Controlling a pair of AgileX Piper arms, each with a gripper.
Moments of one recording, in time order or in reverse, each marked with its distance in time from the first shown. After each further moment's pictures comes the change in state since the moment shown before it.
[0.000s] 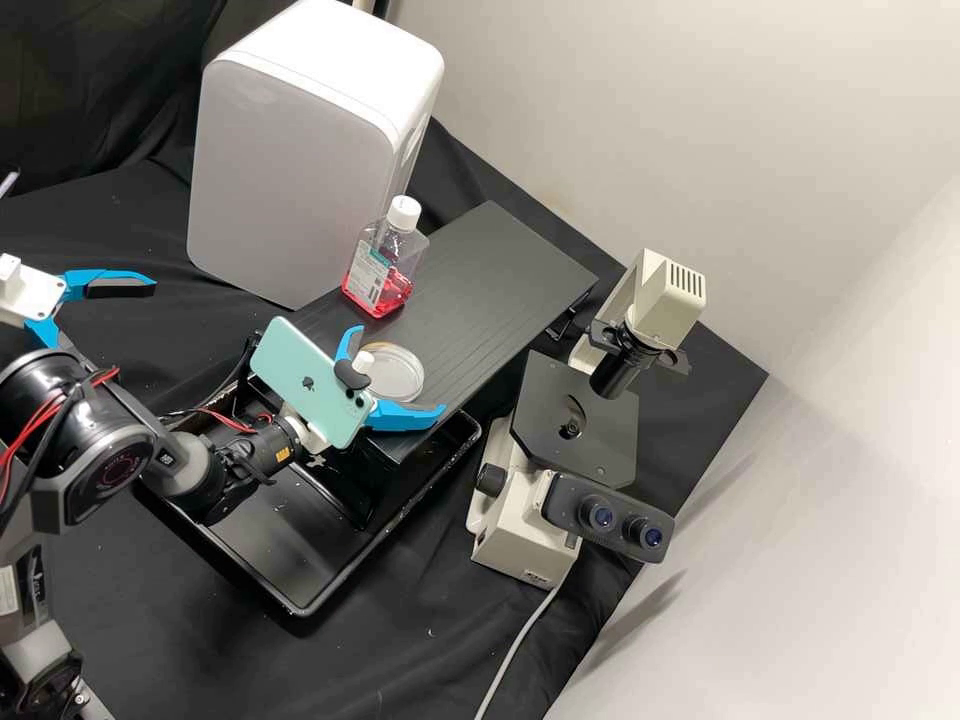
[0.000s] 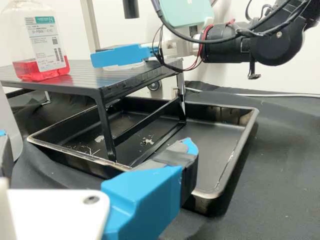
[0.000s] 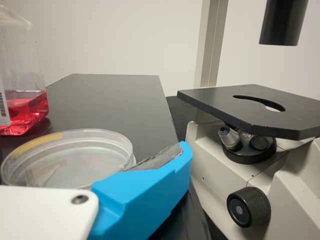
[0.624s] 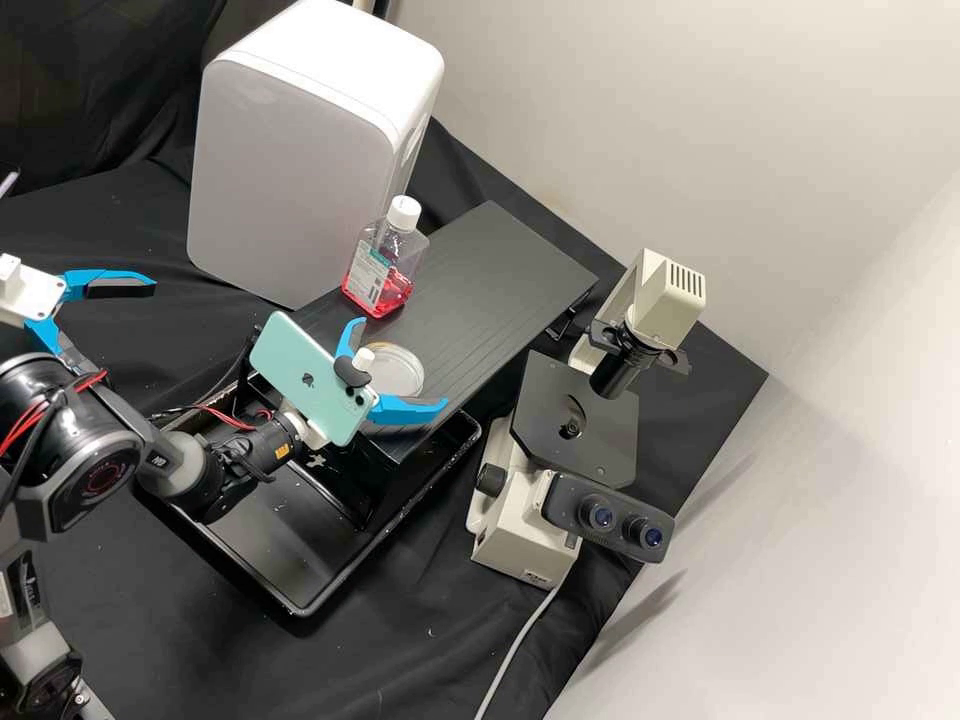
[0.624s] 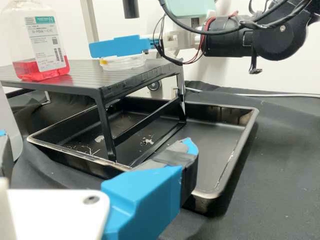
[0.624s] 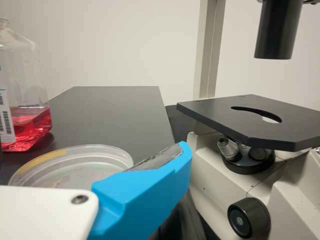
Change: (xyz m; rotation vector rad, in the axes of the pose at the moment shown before) left arm 0.000 0.000 0.000 0.000 0.000 0.000; right arm -0.002 0.007 -0.007 0.022 0.023 0.022
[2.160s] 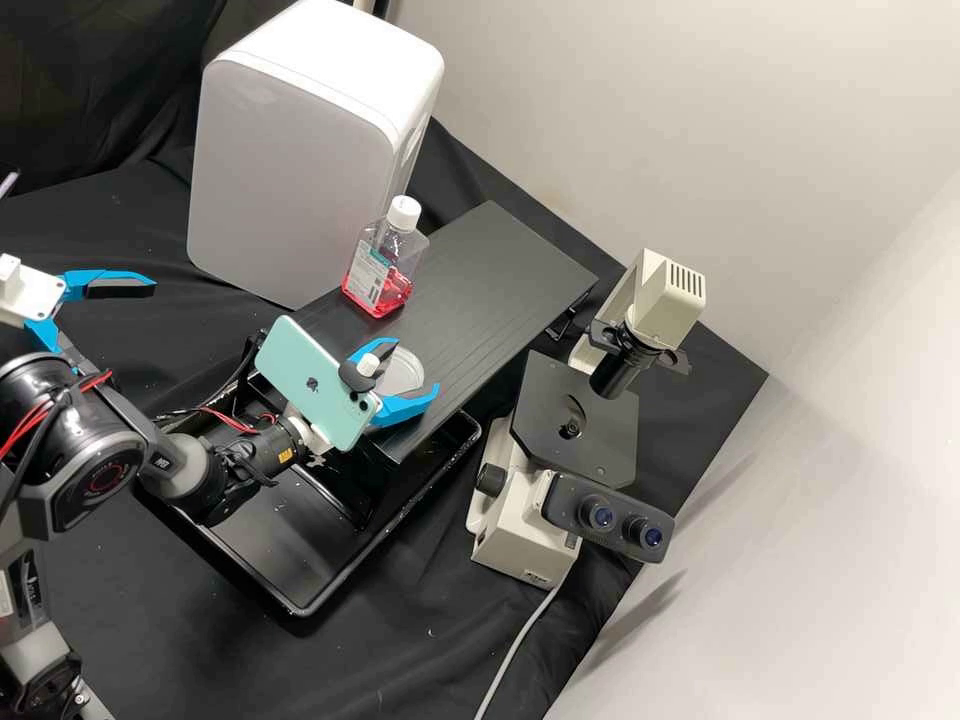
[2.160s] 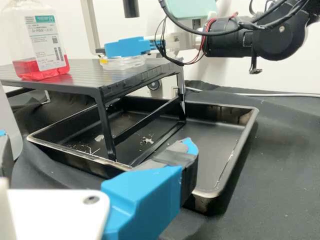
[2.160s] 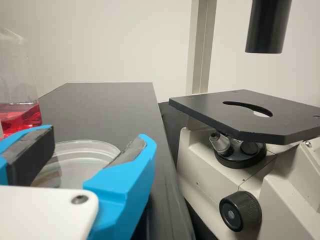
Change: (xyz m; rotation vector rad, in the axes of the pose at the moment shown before) left arm 0.000 0.000 0.000 -0.002 0.001 -0.001; right arm 0.001 0.002 0.007 -0.001 -0.025 0.006
